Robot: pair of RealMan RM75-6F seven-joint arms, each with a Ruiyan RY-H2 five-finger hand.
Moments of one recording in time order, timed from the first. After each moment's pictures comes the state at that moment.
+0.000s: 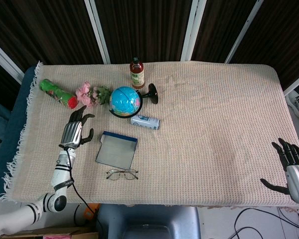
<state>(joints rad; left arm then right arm) -0.63 -1.67 -0.31 -1.16 1.17 1.07 -0.05 0.03 -1.03 0.04 -1.63 -1.55 1.53 0.08</state>
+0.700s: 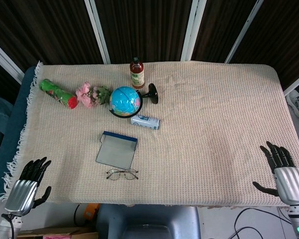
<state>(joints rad) -0.14 -1.22 0.15 -1.60 1.61 1.56 0.06 0.04 -1.07 0.02 -1.64 -1.58 1.50 -0.02</state>
